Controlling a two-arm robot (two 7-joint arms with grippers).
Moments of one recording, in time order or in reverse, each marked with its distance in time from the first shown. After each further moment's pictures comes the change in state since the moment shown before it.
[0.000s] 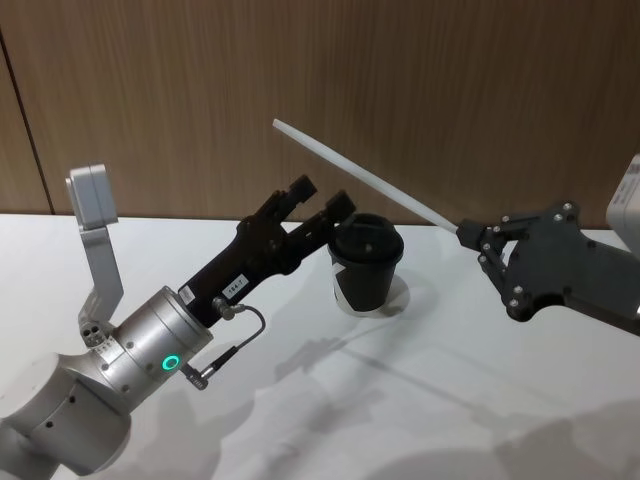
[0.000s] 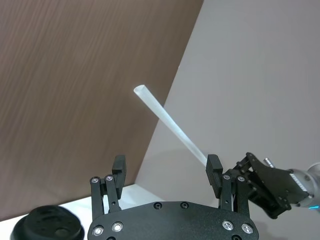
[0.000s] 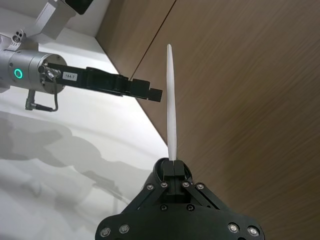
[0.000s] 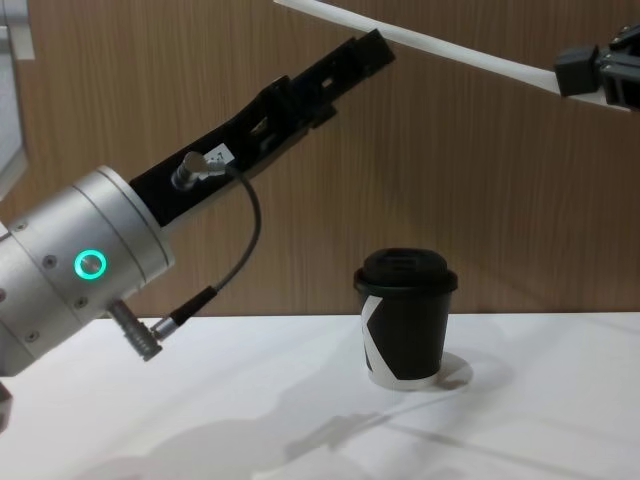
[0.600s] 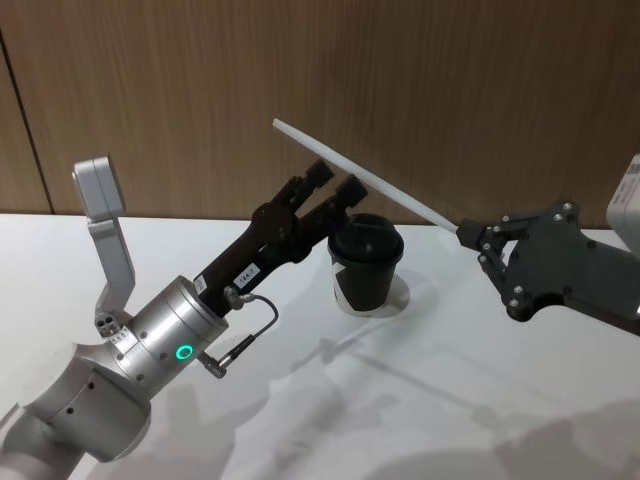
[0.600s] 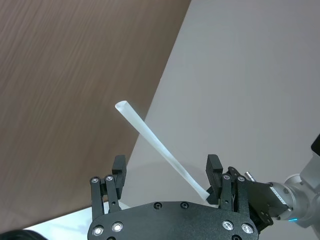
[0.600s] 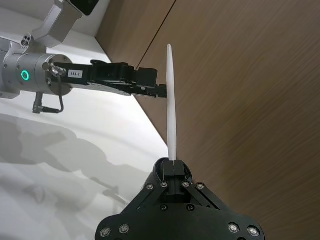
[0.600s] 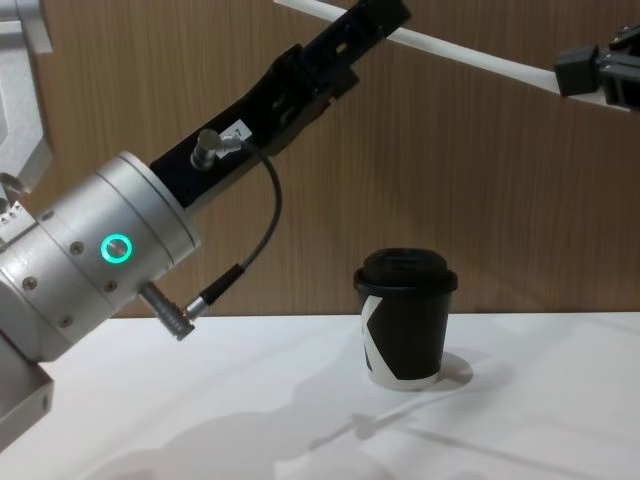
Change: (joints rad) left arm -0.046 -0.036 0.021 0.061 -0.066 -0.020 -0.091; right arm 0.000 0.000 0.000 0.000 0.000 0.000 0.000
